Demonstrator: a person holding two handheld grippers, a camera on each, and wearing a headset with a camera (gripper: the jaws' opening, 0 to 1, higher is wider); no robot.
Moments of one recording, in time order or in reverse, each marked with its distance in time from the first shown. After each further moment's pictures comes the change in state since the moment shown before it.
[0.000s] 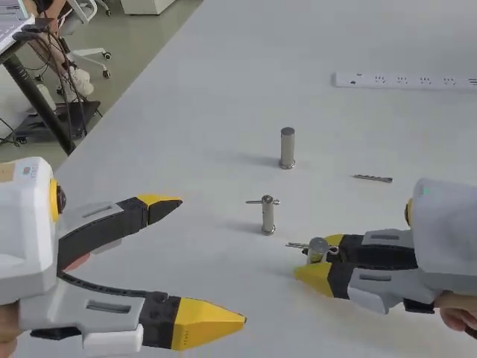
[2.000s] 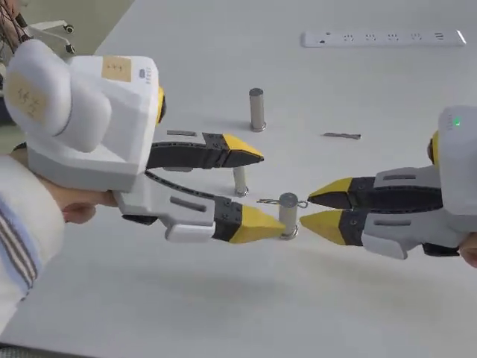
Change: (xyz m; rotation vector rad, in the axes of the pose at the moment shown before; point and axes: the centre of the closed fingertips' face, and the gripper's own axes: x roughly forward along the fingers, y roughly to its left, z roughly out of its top) left arm 0.067 -0.039 0.022 0.315 0.157 -0.260; right arm -0.045 0.009 0.013 -0.072 -0.002 -0.052
